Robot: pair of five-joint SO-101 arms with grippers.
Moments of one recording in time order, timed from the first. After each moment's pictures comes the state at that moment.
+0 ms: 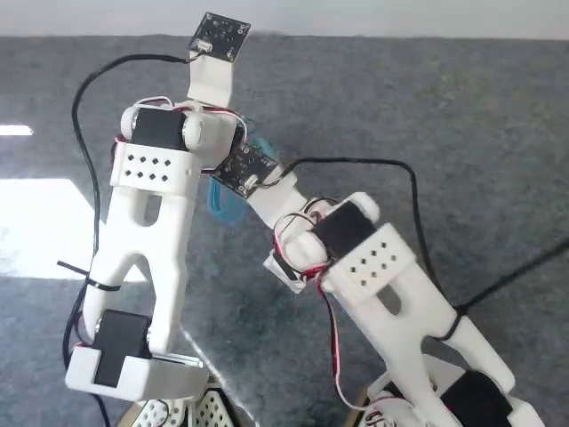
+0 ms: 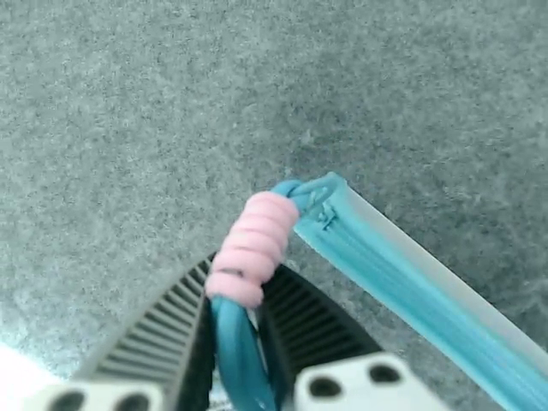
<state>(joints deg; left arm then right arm) 3.3 -2.7 -6.1 81.4 -2.7 -44.0 -22.2 17.1 86.4 10.9</state>
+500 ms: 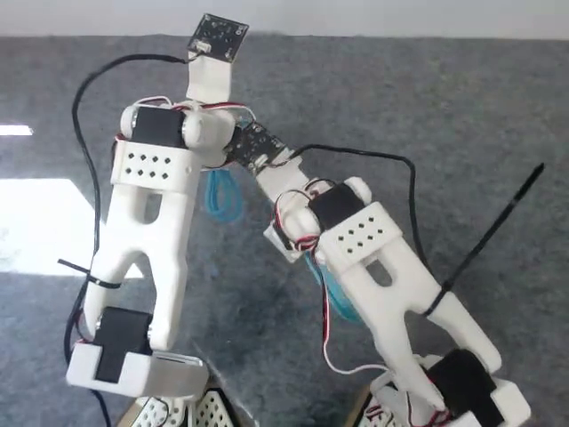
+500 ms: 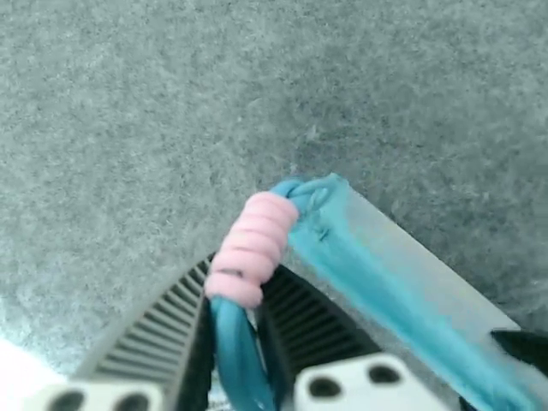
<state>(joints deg) 3.0 -2.5 -6.1 81.5 -3.2 -36.0 -12.0 18.7 71.3 11.0</state>
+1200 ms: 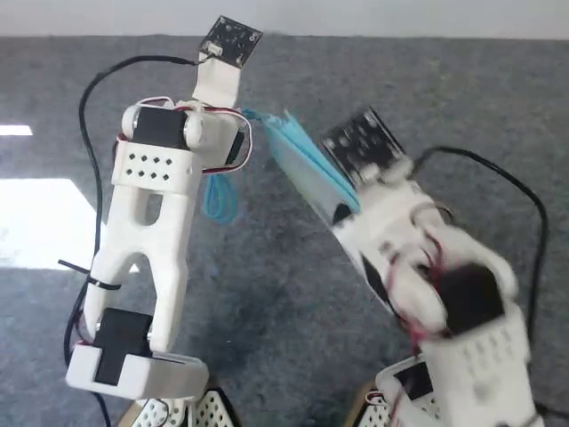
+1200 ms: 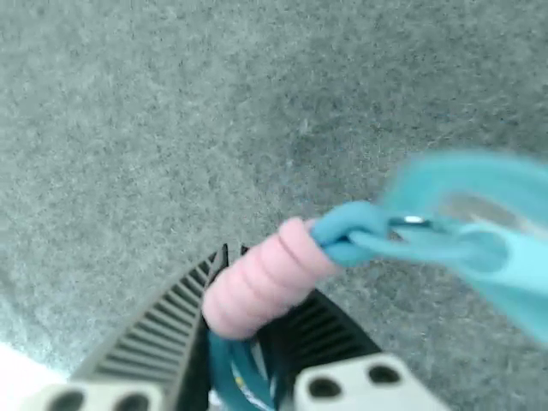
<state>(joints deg) 3.4 -1.9 -6.4 82.4 -9.0 -26.4 -51.1 17.7 84.3 14.1</state>
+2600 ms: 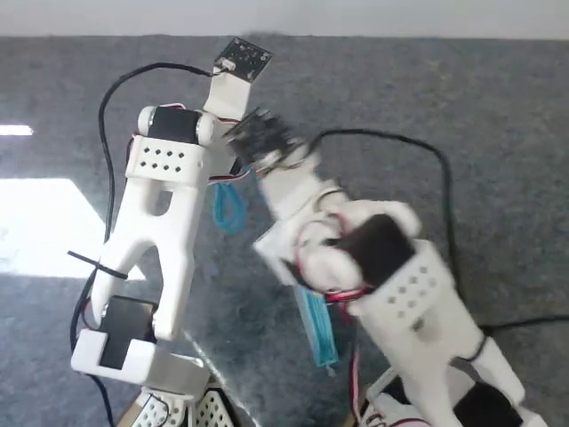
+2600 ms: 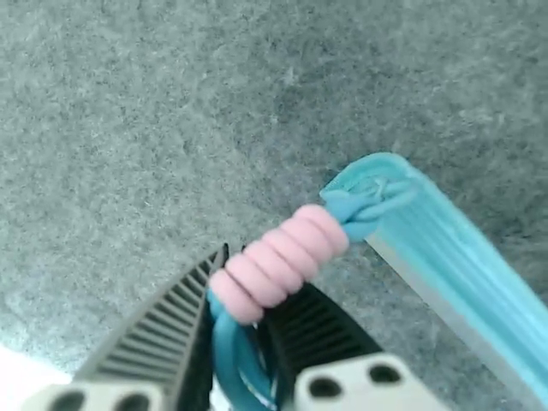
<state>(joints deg) 3.8 2.1 -3.5 82.9 -10.9 -48.3 -26.5 3.3 90.1 2.1</state>
